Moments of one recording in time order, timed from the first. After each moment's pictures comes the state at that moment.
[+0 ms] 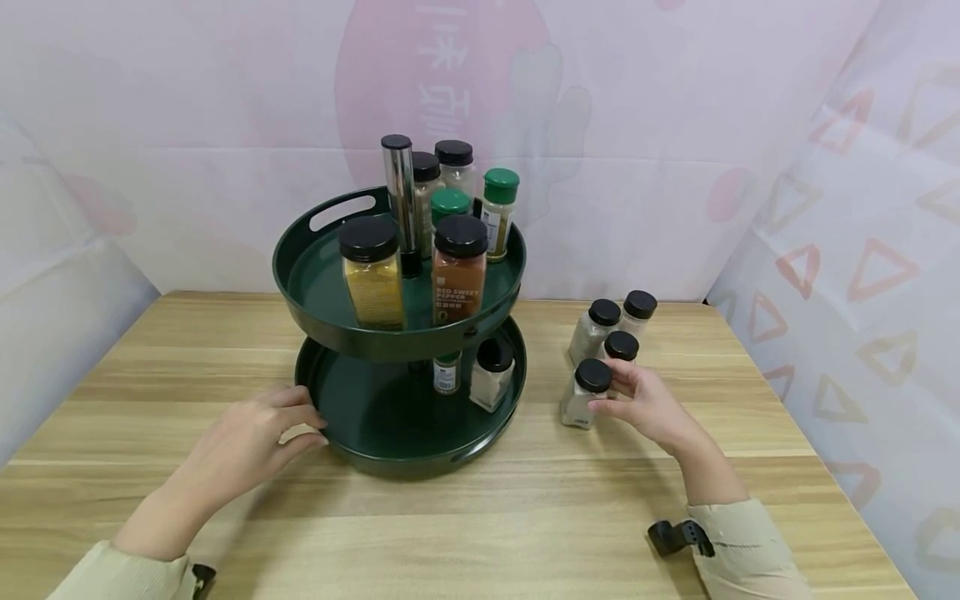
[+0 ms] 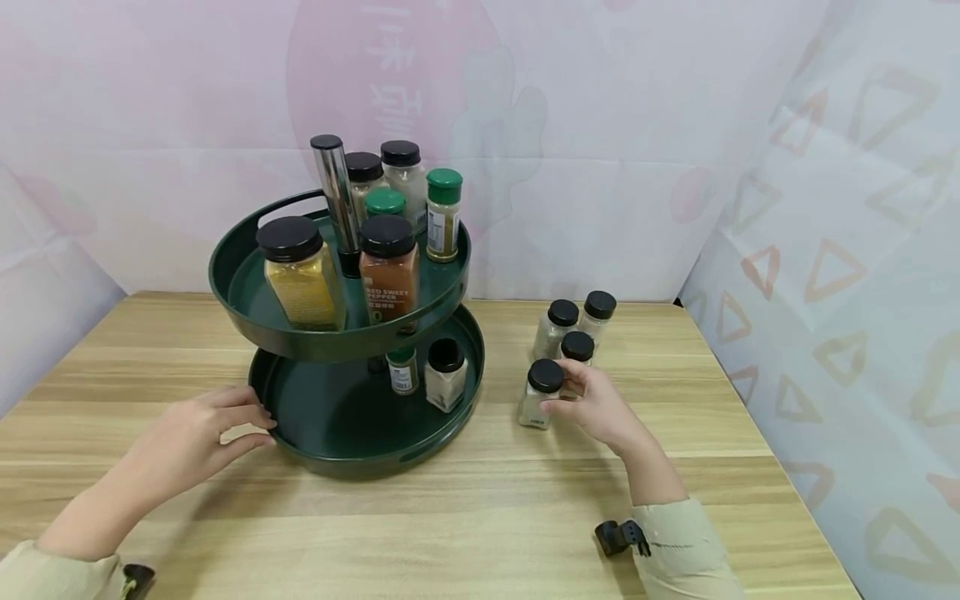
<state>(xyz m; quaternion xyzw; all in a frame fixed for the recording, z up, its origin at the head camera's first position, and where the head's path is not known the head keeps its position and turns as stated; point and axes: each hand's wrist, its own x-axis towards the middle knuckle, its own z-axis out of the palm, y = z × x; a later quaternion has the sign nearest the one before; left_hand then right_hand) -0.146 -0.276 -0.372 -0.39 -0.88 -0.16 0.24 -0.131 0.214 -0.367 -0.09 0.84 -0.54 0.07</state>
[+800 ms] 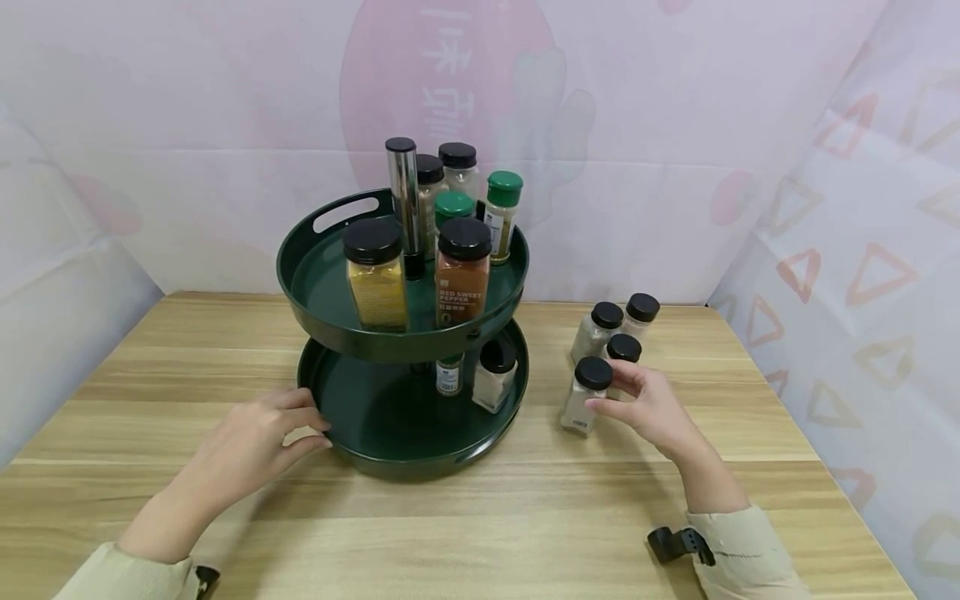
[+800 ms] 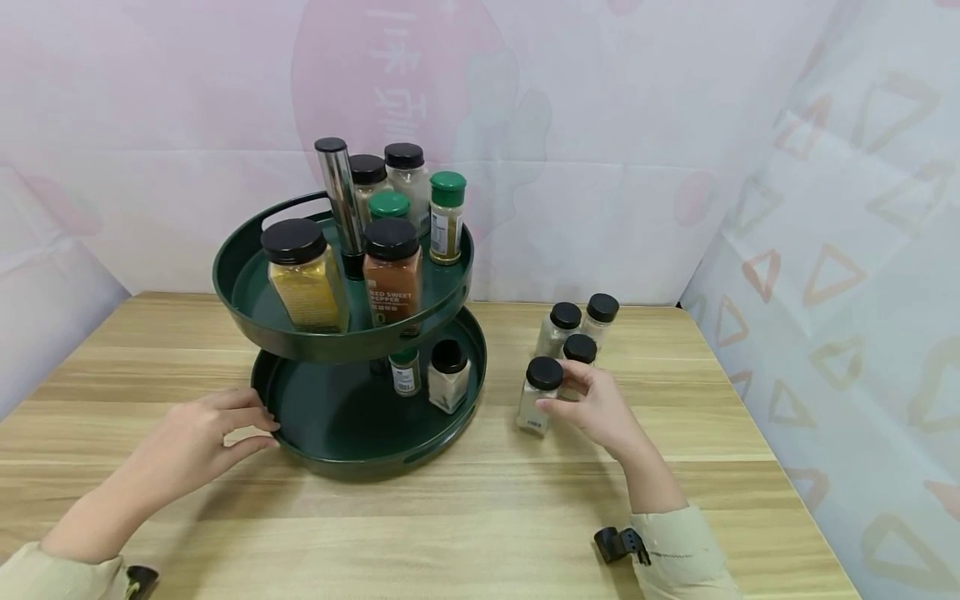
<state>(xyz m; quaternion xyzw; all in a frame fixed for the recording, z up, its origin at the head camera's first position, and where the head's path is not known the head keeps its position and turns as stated) -0.144 -0.274 -0.372 -0.39 -0.87 -0.16 0.24 -0.129 0.209 -0.367 -0.06 0.85 -0.52 0.01</state>
